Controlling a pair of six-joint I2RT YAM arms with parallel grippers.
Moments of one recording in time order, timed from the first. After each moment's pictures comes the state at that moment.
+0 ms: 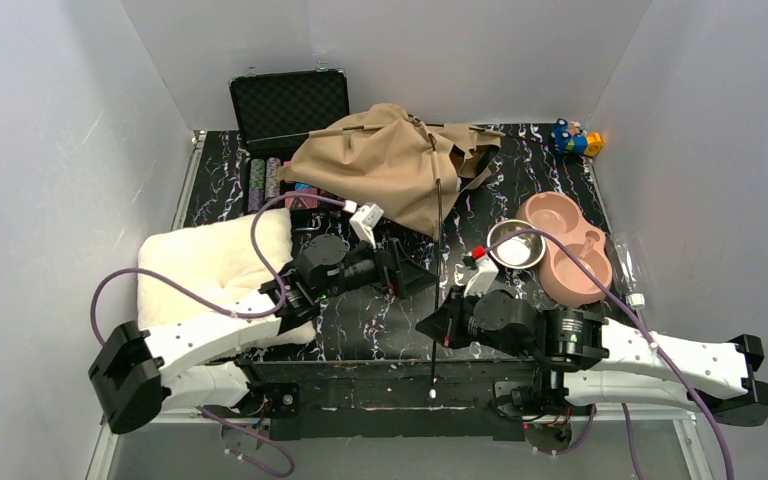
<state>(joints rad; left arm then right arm) -0.94 1.16 0.71 0.35 0.25 -0.82 1.38 0.75 0.74 -0.55 0.36 1.04</state>
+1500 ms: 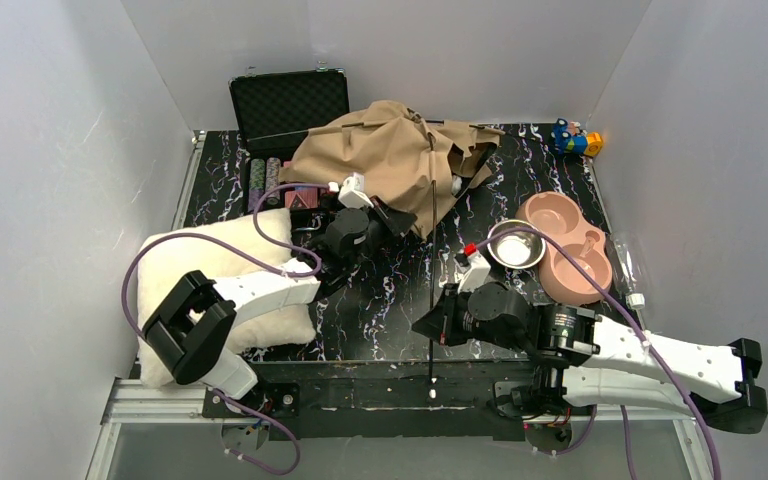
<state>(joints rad) -0.81 1.50 0.84 0.50 -0.20 -0.97 1.34 0.77 0.75 -0.52 0.26 1.02</state>
